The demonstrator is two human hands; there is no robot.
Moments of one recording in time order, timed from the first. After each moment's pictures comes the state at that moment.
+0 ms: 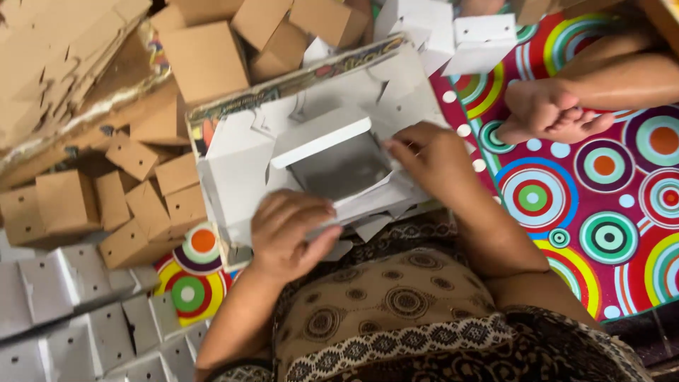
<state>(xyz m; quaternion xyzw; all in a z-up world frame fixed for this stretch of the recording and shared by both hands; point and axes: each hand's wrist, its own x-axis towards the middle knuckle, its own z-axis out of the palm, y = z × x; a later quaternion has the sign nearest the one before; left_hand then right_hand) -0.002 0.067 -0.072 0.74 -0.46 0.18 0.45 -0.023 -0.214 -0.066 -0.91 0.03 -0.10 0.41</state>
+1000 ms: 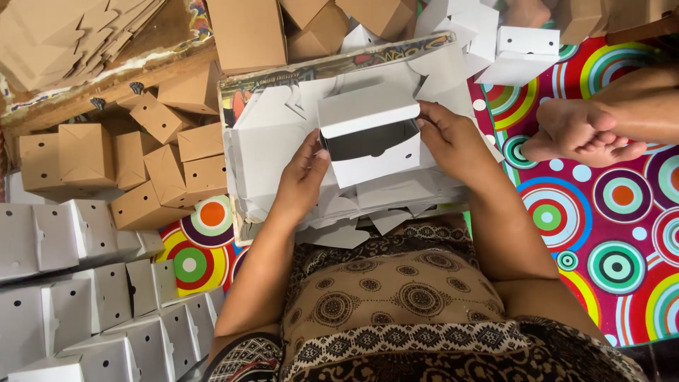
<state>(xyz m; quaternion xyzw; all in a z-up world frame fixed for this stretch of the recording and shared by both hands) 0.034 0.085 -0.129 0.76 -0.10 -0.15 0.62 0.008 -0.223 -0.093 -0.86 -0.02 0.00 0.51</state>
